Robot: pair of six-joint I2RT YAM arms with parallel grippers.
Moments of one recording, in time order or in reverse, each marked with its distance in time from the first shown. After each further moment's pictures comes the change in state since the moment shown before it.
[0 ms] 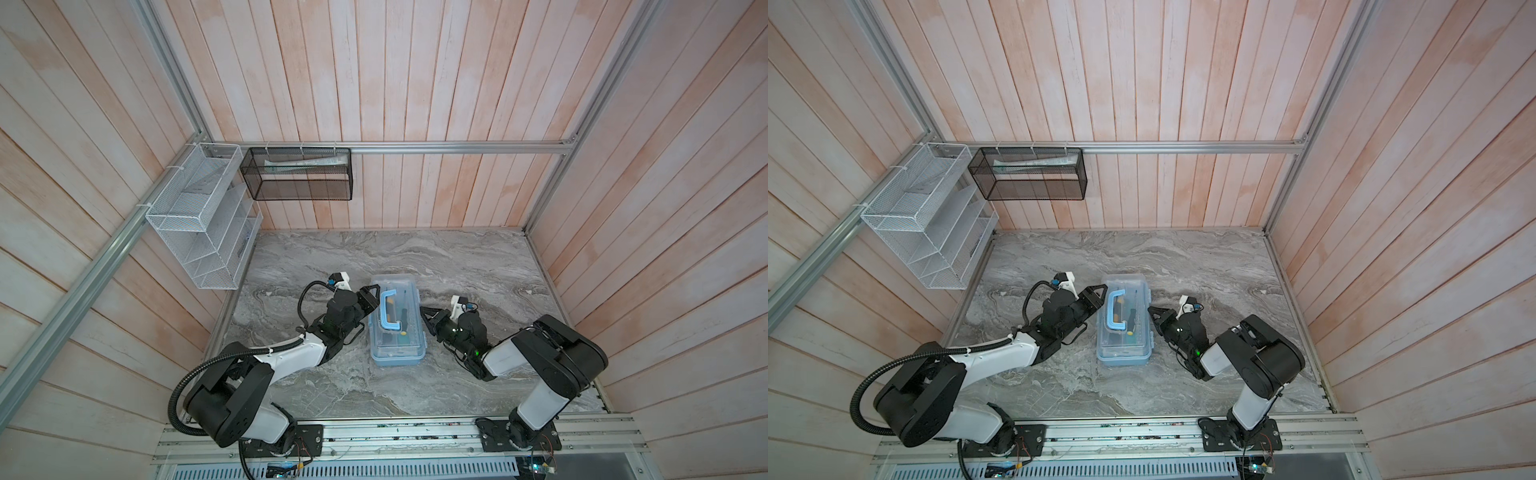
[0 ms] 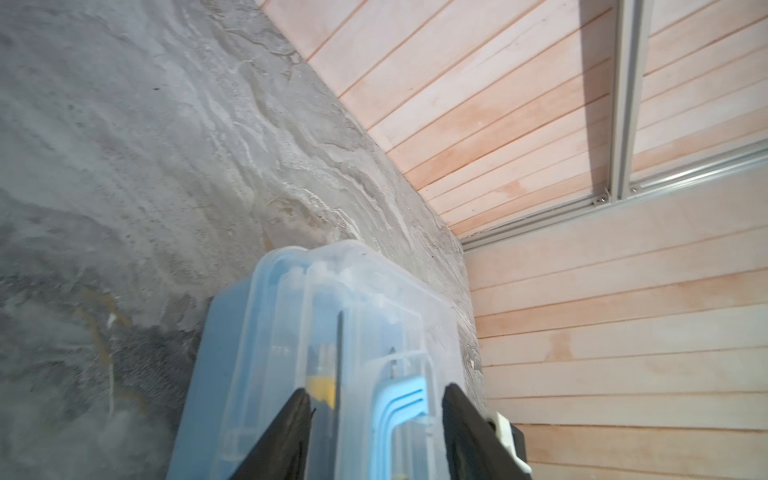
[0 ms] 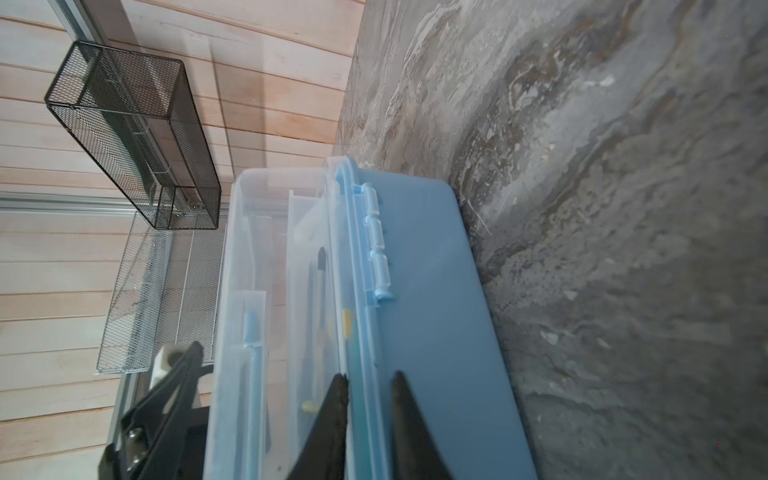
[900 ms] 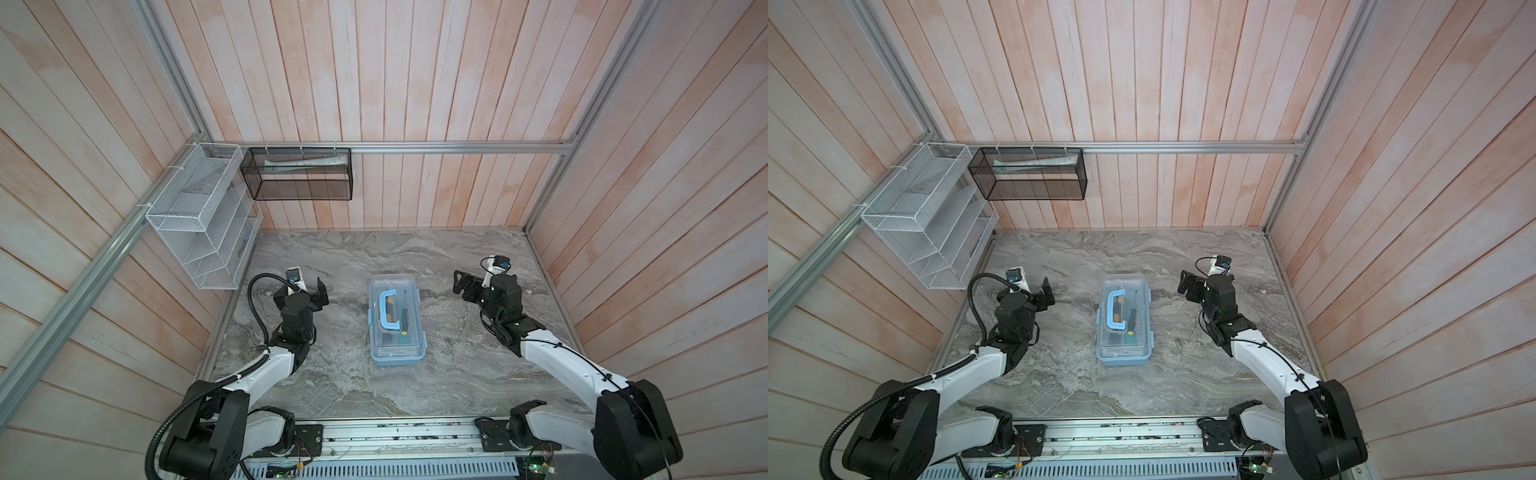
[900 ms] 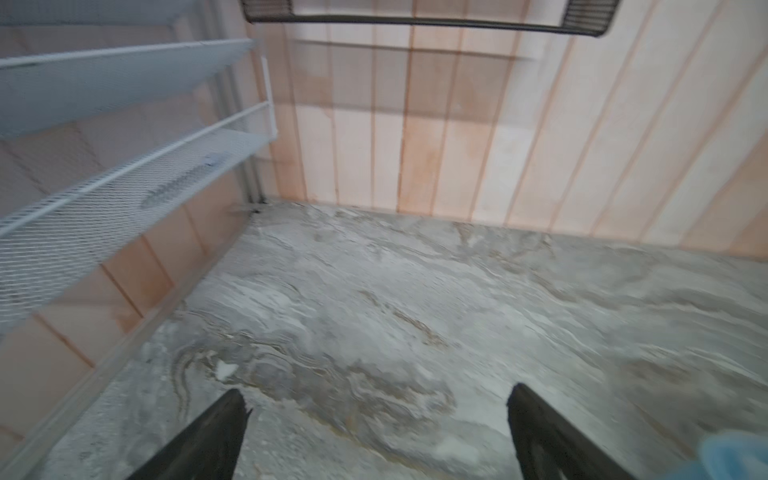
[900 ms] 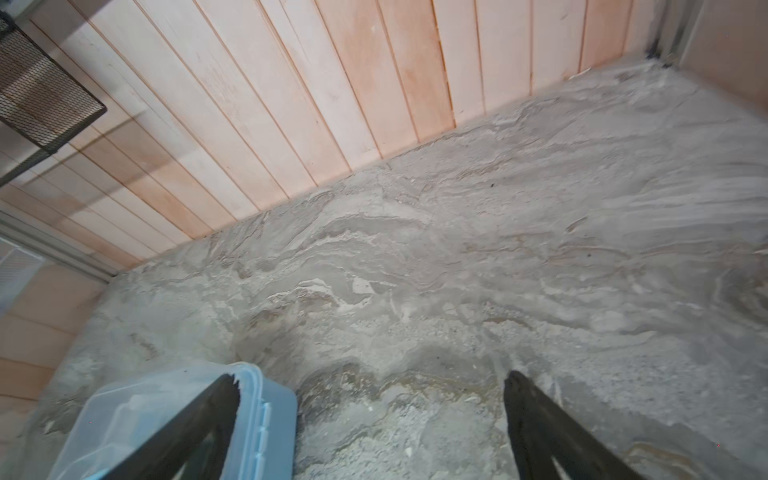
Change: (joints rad) left arm 0.400 -0.173 -0.222 0.125 -0.360 0.928; right arm -0.254 -0.490 0.268 -0.859 0.314 -0.888
